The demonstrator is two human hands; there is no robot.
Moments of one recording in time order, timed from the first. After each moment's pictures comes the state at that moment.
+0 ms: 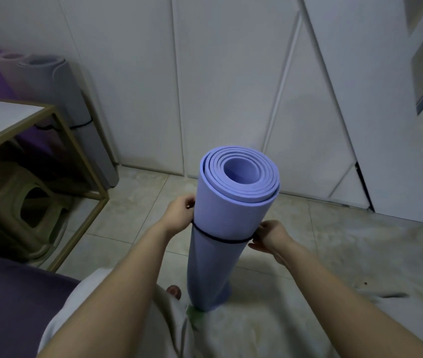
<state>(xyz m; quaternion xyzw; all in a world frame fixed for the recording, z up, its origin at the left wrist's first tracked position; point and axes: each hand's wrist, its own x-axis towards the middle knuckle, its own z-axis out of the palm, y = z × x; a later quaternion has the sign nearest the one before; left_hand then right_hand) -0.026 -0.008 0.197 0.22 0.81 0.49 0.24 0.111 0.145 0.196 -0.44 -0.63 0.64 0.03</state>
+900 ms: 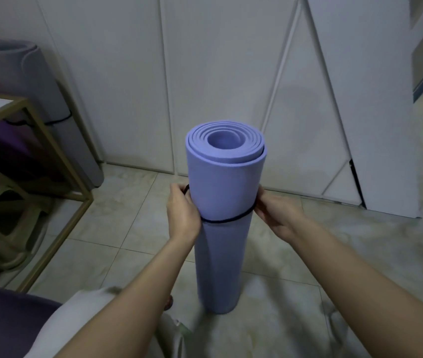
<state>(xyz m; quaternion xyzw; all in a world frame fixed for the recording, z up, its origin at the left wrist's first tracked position) -0.014 0.037 0.200 0.07 0.80 0.60 0.03 0.068 0.180 0.222 -0.39 -0.47 0.78 0.13</state>
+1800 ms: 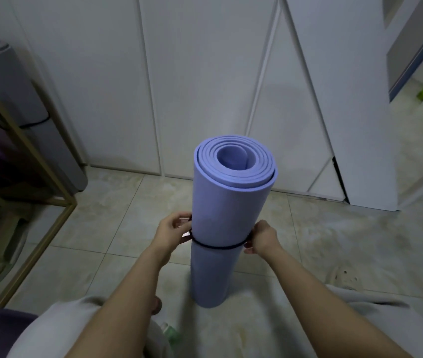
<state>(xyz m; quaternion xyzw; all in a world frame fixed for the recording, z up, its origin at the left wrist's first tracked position) -0.025 0.025 0.138 0.11 0.75 0.59 0.29 0.094 0.184 0.166 -0.55 -0.61 0.57 0.06</state>
